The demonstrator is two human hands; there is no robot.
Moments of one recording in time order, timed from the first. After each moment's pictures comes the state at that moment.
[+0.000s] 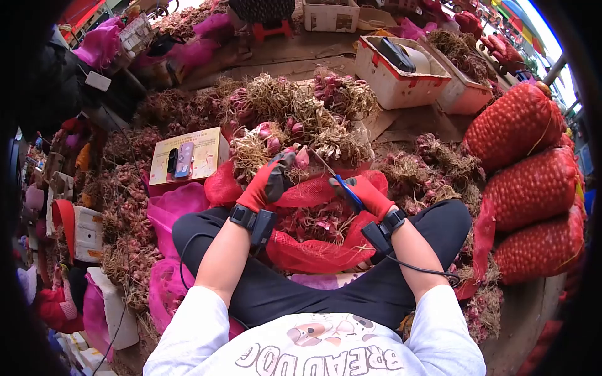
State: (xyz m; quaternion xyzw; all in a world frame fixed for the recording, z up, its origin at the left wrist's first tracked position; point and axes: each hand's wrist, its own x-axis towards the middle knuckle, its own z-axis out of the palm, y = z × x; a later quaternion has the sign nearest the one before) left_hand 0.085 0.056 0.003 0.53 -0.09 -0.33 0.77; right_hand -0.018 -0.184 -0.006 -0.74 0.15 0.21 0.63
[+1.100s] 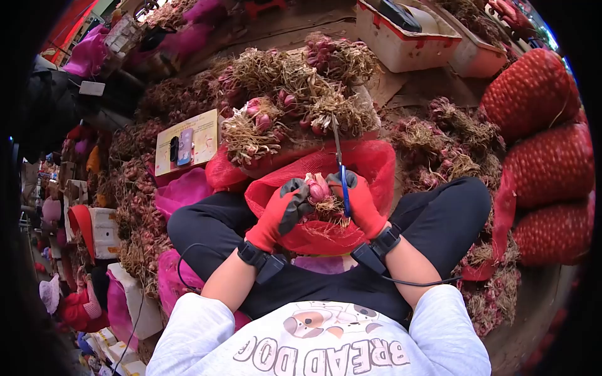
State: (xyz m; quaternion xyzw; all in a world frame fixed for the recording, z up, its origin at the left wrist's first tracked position) left_hand -0.006 0.053 -0.049 0.59 -0.07 -0.39 0.70; right_hand -0.067 -0.143 -0.050 -0.58 0.16 0.00 0.80
